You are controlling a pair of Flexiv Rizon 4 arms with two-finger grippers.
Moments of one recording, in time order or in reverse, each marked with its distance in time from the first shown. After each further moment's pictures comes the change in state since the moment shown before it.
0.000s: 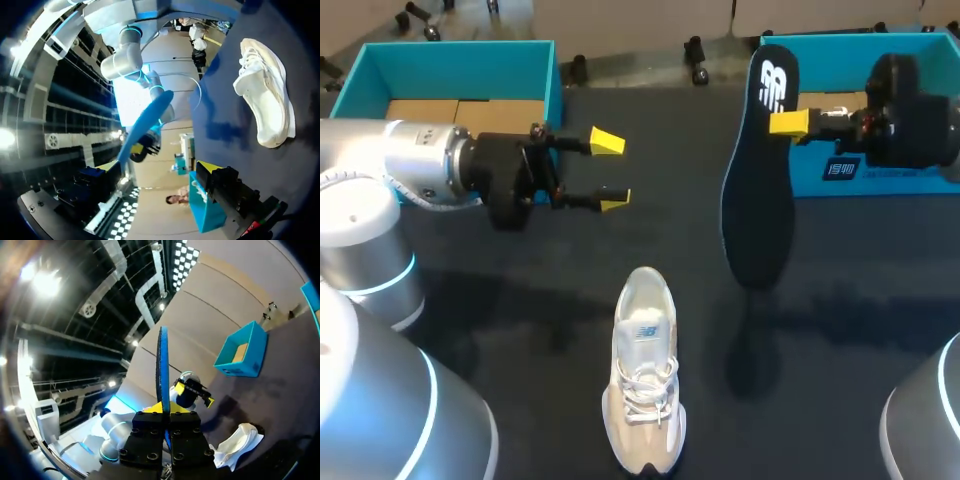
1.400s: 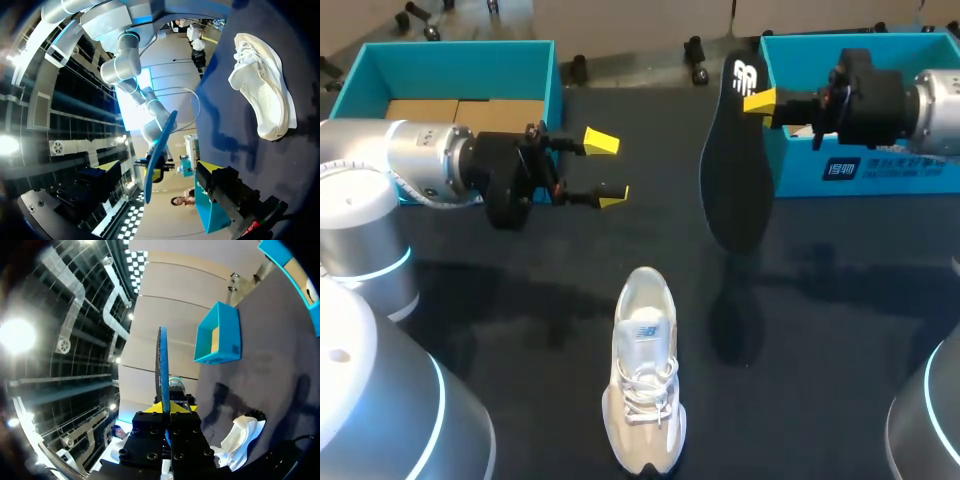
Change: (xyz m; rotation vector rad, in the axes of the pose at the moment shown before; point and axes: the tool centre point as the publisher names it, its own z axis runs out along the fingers) left arm 0.002 0.004 -0.004 0.031 -0.031 0.040; right arm -0.070 0.045 0.017 -0.009 -0.112 0.363
